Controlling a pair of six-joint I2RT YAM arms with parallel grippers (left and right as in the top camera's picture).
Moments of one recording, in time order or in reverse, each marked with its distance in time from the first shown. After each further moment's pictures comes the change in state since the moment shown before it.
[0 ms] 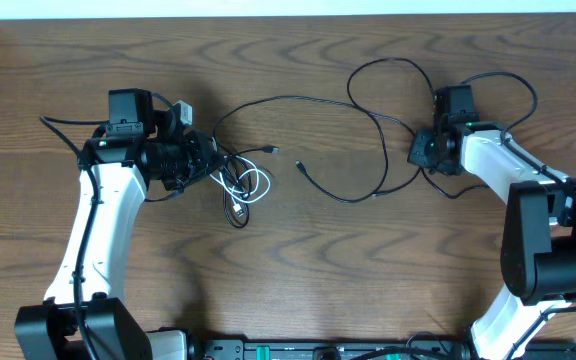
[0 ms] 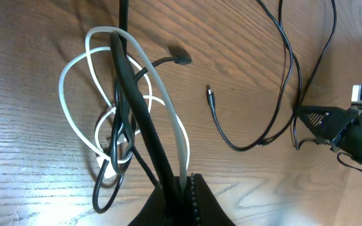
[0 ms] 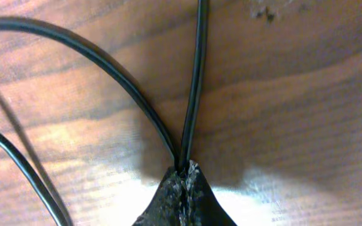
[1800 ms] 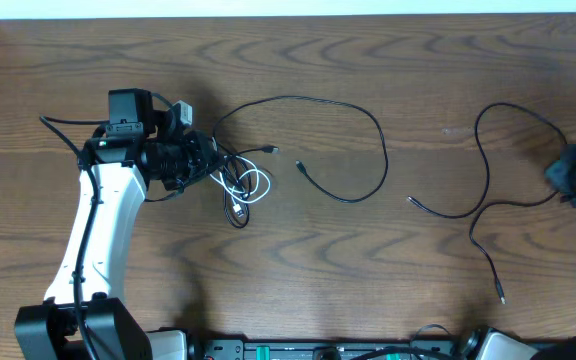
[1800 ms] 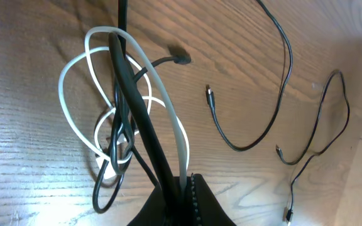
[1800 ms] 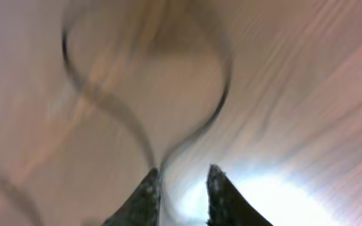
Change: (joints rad) left arm 0.000 0.000 0.000 -0.001 0.002 0.000; right arm -0.528 -0.530 0.025 -0.461 0.007 -0.071
